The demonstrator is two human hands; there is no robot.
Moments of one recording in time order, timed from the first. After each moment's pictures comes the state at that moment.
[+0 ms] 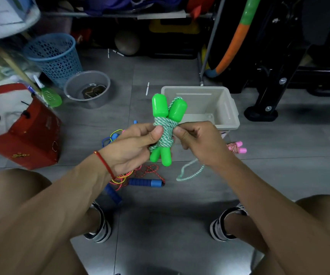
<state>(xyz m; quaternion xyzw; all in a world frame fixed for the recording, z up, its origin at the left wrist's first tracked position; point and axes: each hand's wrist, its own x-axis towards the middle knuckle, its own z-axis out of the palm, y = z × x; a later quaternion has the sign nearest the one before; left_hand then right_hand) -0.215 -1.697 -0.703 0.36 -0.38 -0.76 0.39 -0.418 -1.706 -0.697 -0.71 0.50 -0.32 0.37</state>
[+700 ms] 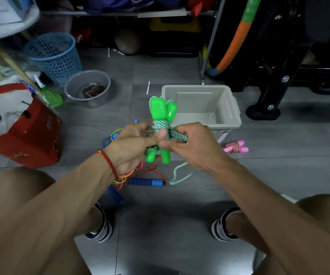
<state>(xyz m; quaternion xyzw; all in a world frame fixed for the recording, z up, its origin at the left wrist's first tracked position) -0.220 -1.697 -0.693 0.49 -0.37 -0.69 0.37 -0.401 -1.698 -0.687 -0.72 0.55 -0.25 0.34</state>
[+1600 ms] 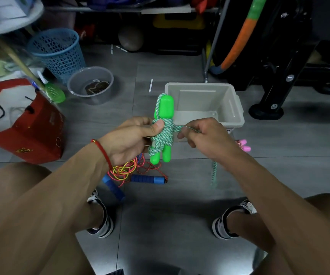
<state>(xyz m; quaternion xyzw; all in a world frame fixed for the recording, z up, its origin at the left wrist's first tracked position) -0.212 -1.699 -0.676 0.50 -0.39 -0.69 0.35 -0.415 -1.707 -0.681 -0.66 0.61 -0.20 0.39</state>
